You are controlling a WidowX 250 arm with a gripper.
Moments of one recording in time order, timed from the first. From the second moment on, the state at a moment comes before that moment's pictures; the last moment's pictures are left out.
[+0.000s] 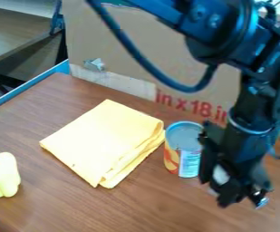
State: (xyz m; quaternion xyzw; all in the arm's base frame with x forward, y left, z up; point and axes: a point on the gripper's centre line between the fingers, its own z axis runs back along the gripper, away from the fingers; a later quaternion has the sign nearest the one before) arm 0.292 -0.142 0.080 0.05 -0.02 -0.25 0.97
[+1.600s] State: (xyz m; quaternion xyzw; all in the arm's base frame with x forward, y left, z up) arm 0.348 -0.190 0.027 0.00 0.05 -0.23 0.97
